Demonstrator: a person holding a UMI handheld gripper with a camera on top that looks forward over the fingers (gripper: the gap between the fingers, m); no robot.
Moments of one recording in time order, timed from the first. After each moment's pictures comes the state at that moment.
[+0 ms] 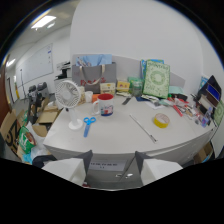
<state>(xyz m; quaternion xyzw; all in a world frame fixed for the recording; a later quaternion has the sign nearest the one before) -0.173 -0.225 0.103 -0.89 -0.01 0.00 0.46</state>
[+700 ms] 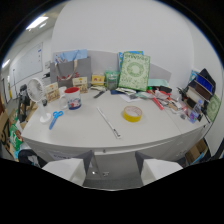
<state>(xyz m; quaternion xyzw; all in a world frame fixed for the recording) -0.030 -0.229 0.072 -0.89 0.02 -0.04 0.45</state>
